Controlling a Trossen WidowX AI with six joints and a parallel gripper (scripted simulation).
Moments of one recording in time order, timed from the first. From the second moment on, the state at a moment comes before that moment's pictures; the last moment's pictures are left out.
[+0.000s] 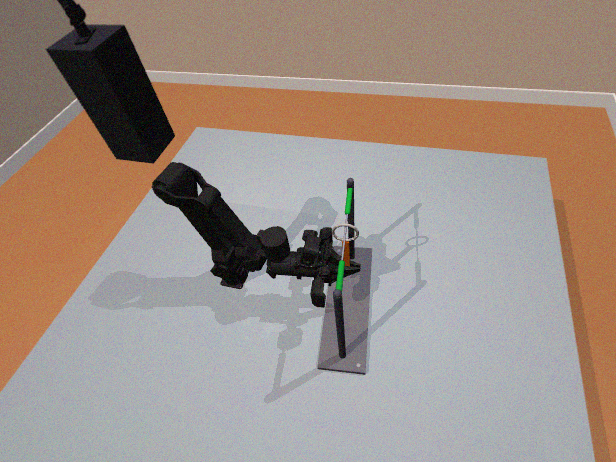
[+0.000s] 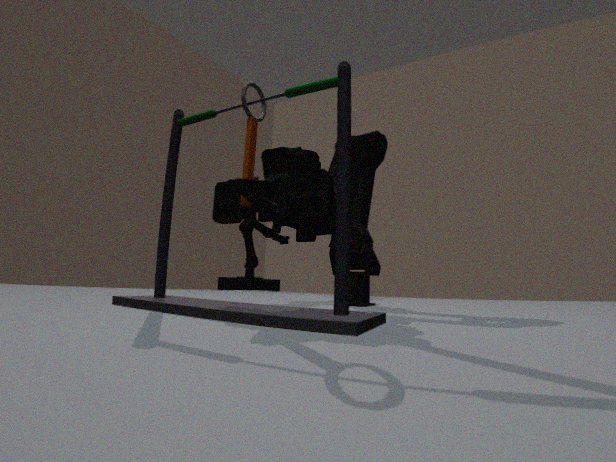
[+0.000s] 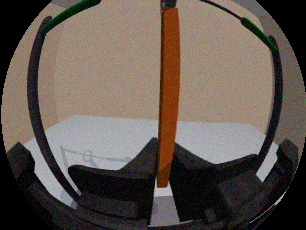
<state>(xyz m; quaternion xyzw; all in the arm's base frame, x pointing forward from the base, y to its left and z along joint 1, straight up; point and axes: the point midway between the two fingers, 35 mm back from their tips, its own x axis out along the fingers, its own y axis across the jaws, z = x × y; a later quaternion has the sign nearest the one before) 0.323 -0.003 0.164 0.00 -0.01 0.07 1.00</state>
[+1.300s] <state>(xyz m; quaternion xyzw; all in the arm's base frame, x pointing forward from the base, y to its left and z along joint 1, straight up) 0.318 0.036 0.164 0.00 -0.01 0.07 1.00</state>
